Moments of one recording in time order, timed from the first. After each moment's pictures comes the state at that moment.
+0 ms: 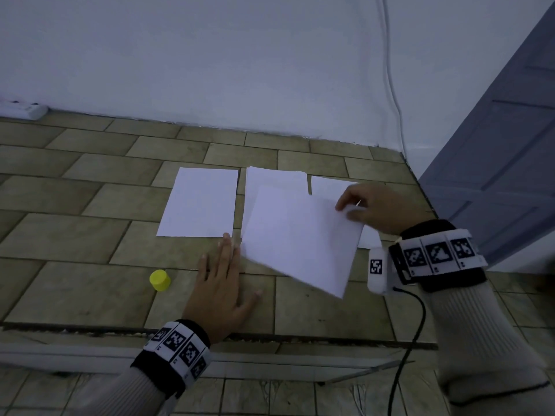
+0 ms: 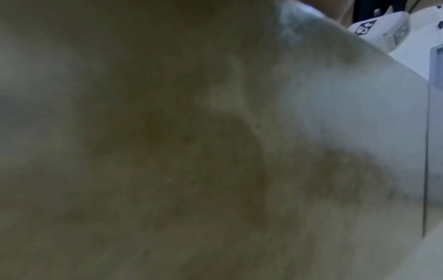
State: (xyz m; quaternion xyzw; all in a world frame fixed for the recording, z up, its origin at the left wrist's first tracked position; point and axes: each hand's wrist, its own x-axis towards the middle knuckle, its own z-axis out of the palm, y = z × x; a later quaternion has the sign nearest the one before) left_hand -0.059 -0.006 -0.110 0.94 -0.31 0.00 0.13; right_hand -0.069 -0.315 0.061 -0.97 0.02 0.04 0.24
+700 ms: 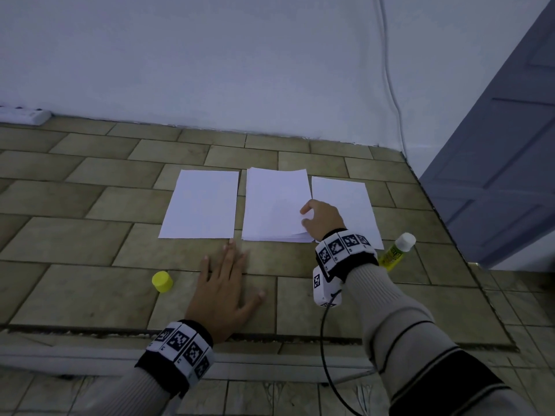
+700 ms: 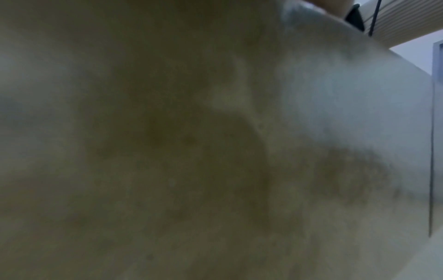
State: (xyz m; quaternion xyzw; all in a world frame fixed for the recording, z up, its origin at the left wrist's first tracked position) left_hand -0.059 -0.006 -0.106 0.94 -0.31 -0.05 0.11; right_hand -0.009 -0.261 -0.042 -0.94 0.19 0.00 0.27
